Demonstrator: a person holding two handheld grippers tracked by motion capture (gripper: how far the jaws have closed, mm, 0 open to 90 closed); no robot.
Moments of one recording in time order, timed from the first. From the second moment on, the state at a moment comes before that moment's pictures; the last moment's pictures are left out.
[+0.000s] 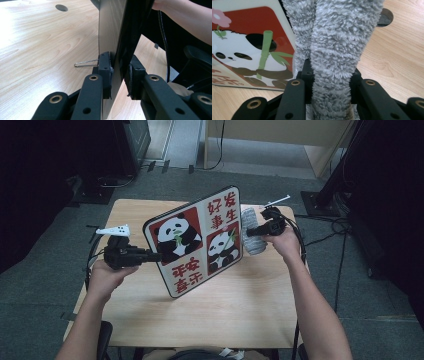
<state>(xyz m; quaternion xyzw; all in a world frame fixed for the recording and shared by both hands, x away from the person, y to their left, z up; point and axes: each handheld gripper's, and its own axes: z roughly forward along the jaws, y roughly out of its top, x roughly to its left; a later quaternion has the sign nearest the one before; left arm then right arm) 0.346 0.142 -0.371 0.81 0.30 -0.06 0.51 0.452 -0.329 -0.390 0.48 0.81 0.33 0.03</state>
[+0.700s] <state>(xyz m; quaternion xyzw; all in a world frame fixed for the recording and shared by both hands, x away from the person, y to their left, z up) 0.346 0.142 -0.371 0.80 0.30 -0.06 0.51 0.438 -0.333 -0.423 0.49 0.80 0.34 0.05</state>
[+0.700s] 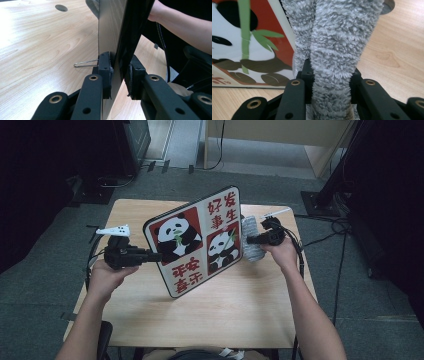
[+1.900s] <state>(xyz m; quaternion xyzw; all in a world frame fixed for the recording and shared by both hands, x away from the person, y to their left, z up) 0.346 0.142 -0.371 0.80 0.30 -0.06 0.51 0.425 -0.376 -0.446 0.53 0.77 0.33 0.09</state>
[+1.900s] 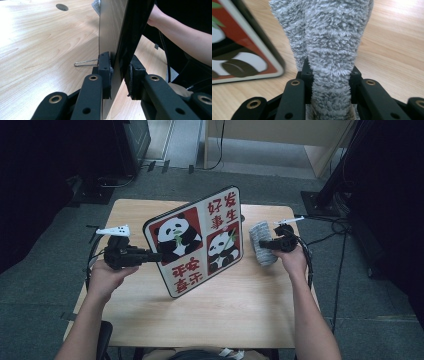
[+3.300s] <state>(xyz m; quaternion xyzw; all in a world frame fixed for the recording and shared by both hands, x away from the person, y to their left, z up) 0.345 0.142 -0.370 0.80 0.31 -0.06 0.51 0.435 -0.387 -0.476 0.58 0.74 0.32 0.12</state>
